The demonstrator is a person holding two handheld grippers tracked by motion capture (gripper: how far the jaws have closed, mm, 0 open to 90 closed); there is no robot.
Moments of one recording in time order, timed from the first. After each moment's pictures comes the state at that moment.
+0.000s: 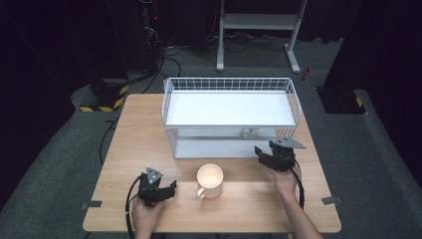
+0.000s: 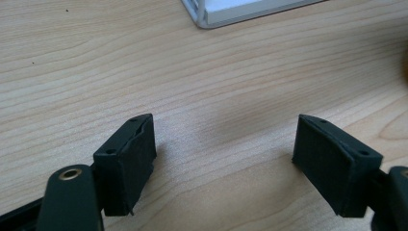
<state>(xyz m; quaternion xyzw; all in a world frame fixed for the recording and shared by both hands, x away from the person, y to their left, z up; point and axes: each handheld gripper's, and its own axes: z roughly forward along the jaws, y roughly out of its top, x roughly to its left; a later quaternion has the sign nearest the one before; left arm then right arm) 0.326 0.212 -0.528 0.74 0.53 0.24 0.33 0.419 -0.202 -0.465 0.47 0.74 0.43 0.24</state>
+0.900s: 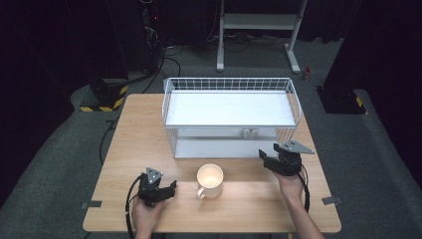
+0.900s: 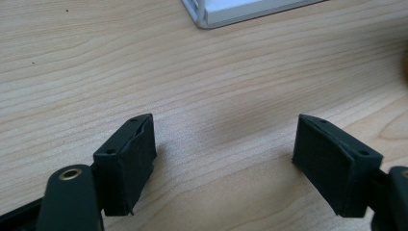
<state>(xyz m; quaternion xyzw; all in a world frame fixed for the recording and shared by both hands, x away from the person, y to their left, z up) 0.325 0.212 -0.528 0.74 0.53 0.24 0.33 0.401 -0.216 -0.459 0.46 0.73 0.44 0.24</state>
